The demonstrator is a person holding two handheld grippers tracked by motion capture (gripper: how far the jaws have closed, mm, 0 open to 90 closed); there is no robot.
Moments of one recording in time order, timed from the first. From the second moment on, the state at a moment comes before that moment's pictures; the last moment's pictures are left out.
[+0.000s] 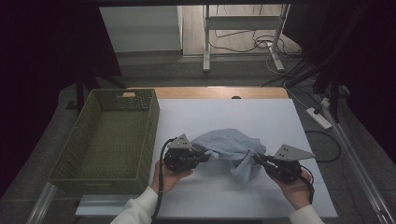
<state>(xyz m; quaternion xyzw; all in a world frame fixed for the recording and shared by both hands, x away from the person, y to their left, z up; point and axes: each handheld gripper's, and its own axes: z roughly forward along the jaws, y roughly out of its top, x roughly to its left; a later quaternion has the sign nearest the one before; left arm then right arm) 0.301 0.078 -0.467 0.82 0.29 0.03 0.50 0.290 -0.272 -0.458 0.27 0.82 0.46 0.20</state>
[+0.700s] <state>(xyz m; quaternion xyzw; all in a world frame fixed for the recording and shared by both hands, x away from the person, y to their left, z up) 0.302 0.094 -0.451 0.80 0.30 0.04 0.52 0.289 -0.274 -0.452 0.27 0.81 0.48 0.21</state>
